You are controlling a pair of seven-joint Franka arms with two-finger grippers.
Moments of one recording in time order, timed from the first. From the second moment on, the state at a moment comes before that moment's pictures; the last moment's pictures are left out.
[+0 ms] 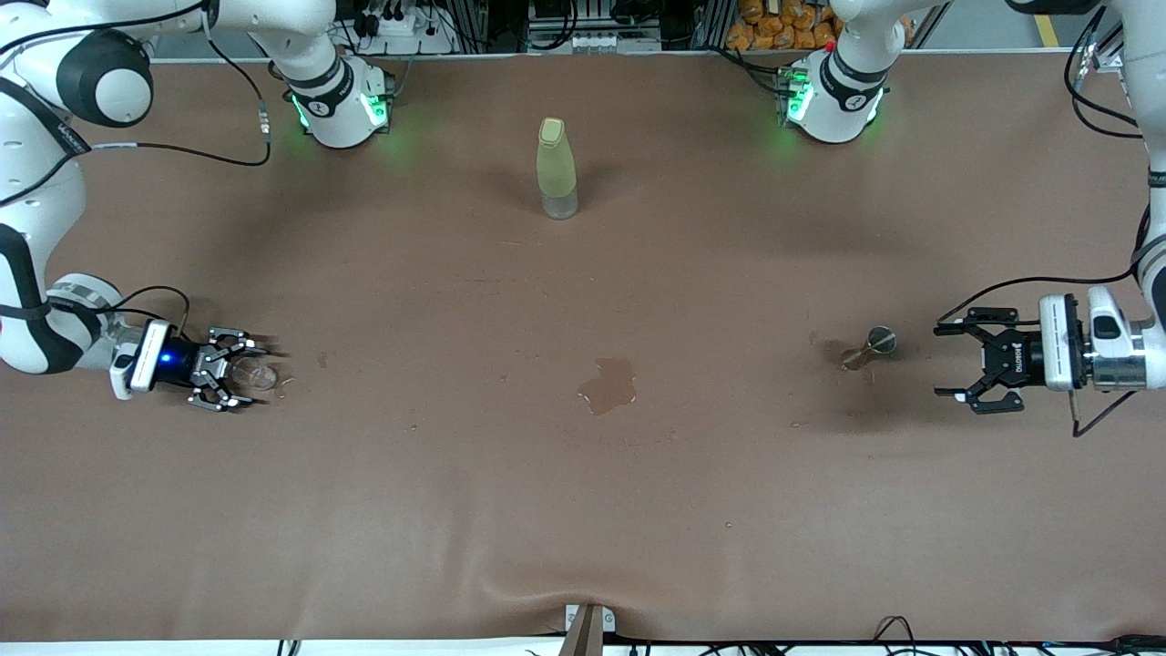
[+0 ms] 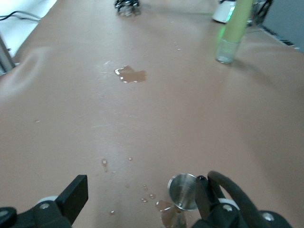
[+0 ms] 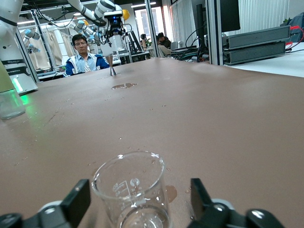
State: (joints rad) left arm 0.29 0.61 0.01 -1.55 -0.78 1.55 2.26; right arm -0.50 0.97 -0.06 -1.59 1.16 1.54 -2.47
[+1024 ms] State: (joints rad) left arm 0.35 0.82 0.01 -1.55 -0.81 1.49 2.46; right arm -0.45 0.93 -0.03 -1.52 1.17 1.48 -2.39
